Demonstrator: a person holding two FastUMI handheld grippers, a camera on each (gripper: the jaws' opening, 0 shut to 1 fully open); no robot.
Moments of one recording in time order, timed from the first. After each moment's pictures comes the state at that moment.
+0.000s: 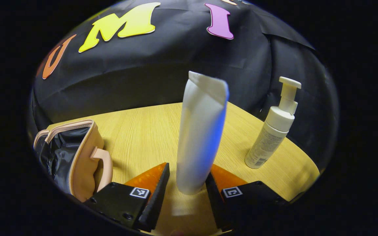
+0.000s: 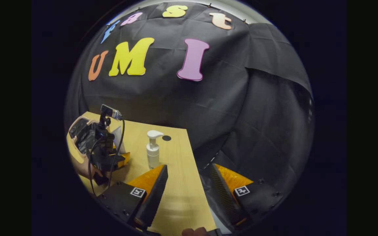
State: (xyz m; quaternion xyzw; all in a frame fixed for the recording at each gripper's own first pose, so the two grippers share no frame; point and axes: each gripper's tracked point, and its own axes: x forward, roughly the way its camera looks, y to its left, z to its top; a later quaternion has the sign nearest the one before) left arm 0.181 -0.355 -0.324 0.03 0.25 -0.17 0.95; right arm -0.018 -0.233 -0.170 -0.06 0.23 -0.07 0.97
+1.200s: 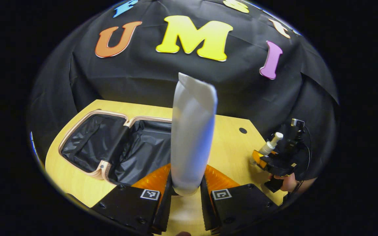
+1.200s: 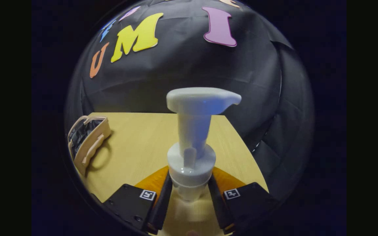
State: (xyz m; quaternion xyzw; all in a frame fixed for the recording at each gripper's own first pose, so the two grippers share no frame) left arm 0.048 -0.138 -0.180 -0.10 0.30 -0.04 0.95; right arm 0.158 -0.131 -0.322 0.00 0.25 0.02 0.97
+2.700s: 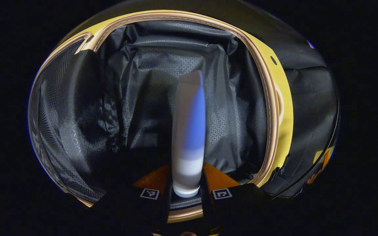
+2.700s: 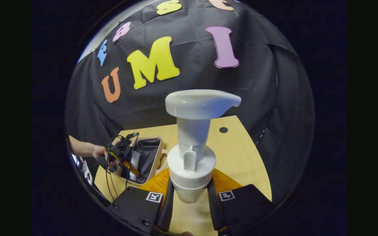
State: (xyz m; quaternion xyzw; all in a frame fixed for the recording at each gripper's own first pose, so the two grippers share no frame) left arm 0.064 -0.065 -0.346 -0.09 0.70 -0.18 0.69; right arm -0.012 -0.030 -0.122 0.11 0.31 0.09 0.94
